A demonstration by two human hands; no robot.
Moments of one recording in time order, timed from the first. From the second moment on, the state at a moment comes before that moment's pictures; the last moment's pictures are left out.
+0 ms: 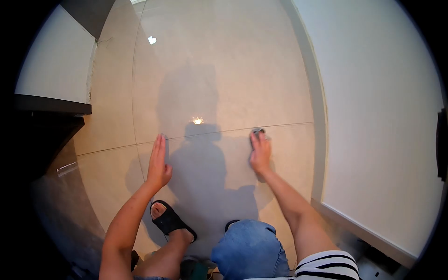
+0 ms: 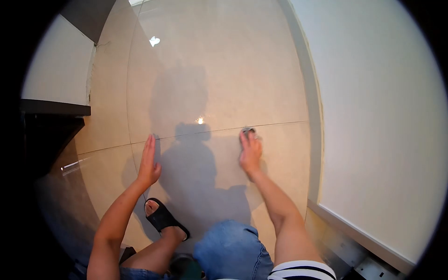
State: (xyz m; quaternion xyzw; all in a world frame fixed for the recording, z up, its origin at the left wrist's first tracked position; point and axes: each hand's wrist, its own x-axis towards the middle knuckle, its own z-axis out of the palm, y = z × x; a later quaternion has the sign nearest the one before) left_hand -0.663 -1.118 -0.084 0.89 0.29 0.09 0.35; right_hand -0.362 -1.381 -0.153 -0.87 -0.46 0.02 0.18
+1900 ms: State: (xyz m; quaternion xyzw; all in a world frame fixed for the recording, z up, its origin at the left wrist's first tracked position) left_hand -0.725 -1.122 -0.074 0.85 0.35 0.01 0.39; right_hand -0.478 -1.269 -0.151 -0.74 -0.54 0.25 0.31
